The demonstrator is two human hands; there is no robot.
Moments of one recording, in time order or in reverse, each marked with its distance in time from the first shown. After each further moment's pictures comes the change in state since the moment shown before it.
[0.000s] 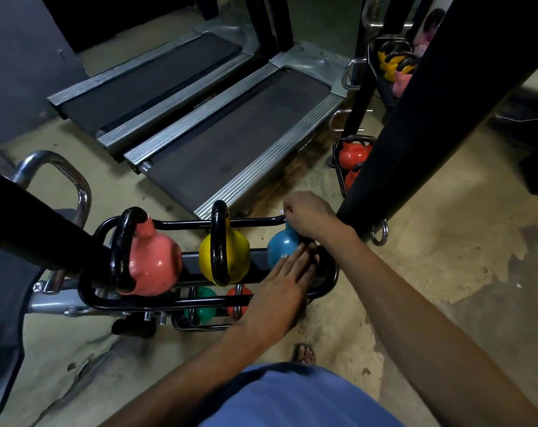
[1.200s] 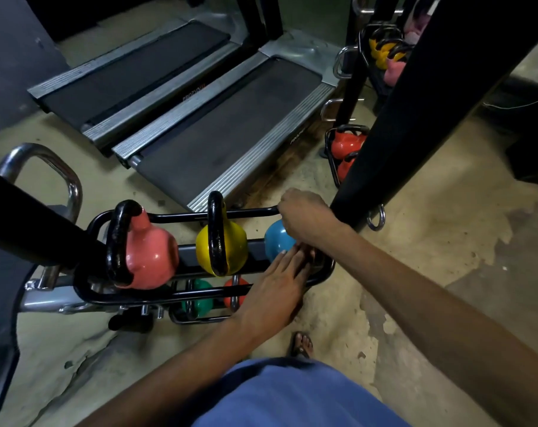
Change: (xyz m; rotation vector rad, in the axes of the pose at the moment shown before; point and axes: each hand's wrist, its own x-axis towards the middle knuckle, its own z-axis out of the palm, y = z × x) left_hand -0.015 -0.001 0.002 0.020 -0.003 0.043; right_hand -0.036 -0.010 0.007 -0.445 0.142 -0.257
